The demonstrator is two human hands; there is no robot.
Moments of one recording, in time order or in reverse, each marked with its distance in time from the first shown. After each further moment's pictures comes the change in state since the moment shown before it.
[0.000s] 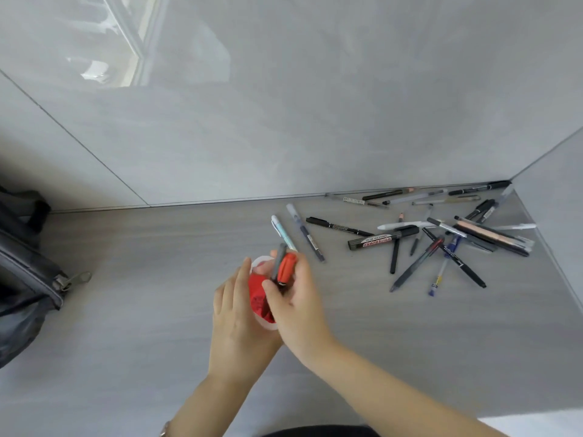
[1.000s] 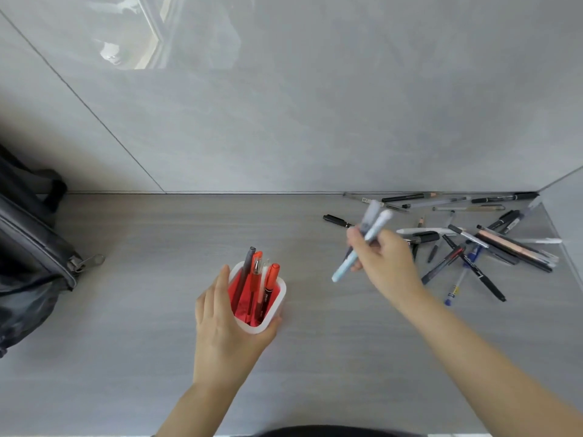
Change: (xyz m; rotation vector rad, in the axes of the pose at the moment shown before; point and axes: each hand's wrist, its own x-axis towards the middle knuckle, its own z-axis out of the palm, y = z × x) left_hand -0.010 -0.026 -0.018 -0.061 0.061 -0.213; right_hand 0.056 -0.014 -0.085 -0.484 0.126 0.031
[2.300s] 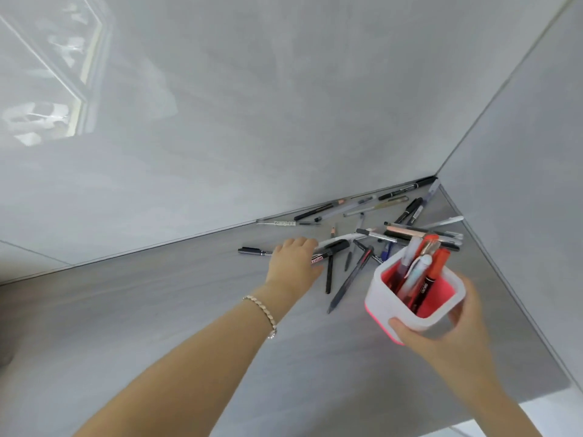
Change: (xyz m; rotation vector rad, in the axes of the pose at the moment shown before) left_hand 0.090 0.141 0.199 0.561 -0.548 0.504; right_hand -0.084 0.081 -0.159 0.267 0.363 -0.003
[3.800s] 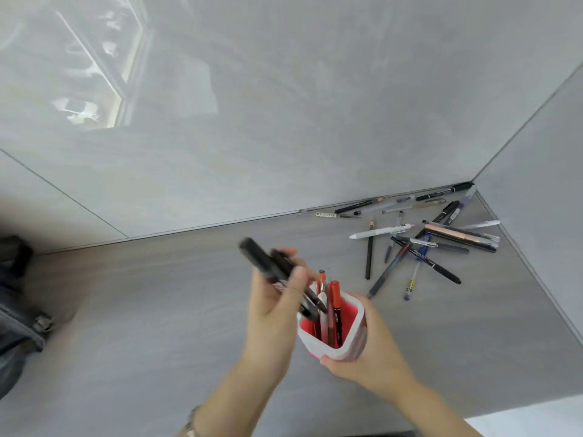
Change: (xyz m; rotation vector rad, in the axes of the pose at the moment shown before) left_hand -0.166 -0.007 -0.082 -1.640 0.512 -0.232; right_hand -0.054 0.026 0.115 -0.050 -0.517 0.092
